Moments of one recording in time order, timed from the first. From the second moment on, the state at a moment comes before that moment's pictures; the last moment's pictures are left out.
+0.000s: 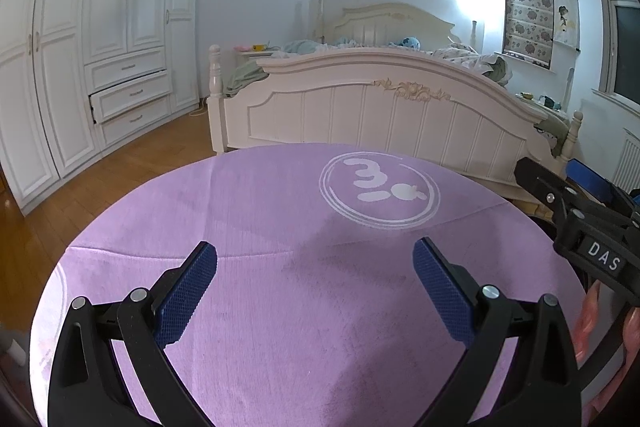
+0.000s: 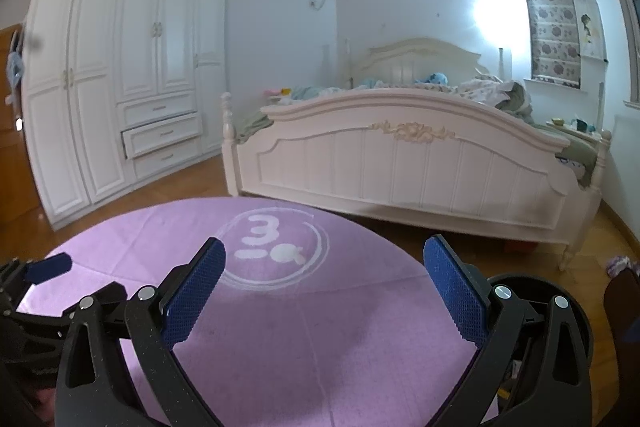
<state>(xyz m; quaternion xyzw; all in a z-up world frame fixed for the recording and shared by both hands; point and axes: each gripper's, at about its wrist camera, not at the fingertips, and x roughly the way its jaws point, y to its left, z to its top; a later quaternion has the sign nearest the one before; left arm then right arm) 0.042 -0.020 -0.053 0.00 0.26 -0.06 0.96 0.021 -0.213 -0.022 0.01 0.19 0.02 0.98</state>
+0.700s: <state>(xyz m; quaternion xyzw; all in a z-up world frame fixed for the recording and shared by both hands) 0.041 -0.016 -0.052 0.00 0.26 -0.06 0.96 0.023 -0.215 -0.023 0.01 0.19 0.02 0.98</state>
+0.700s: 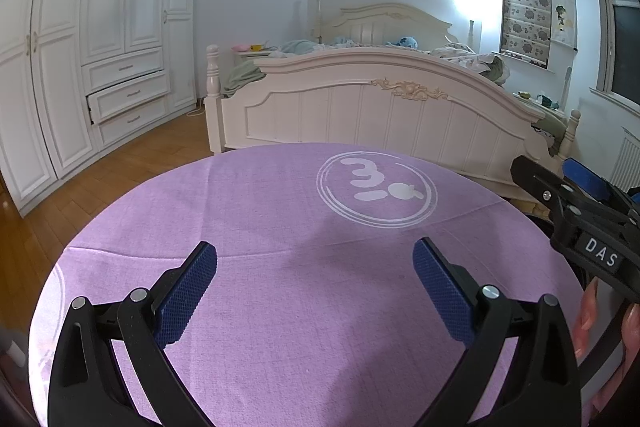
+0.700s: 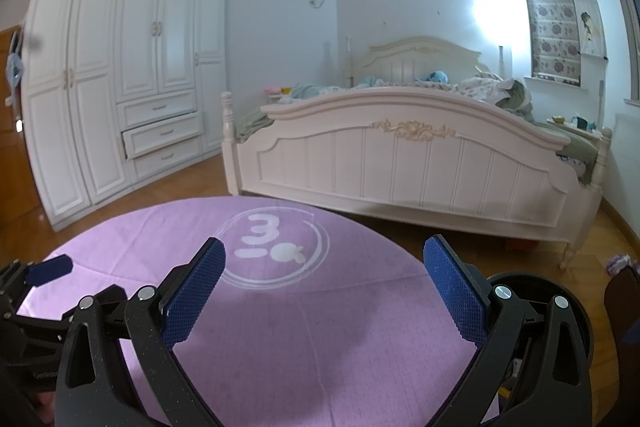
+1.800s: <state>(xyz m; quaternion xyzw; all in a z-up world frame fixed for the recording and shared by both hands) 0.043 -0.014 -0.052 -0.01 0.27 -0.06 0.96 0.022 -0.218 -0.023 0.01 0.19 0.02 0.98</state>
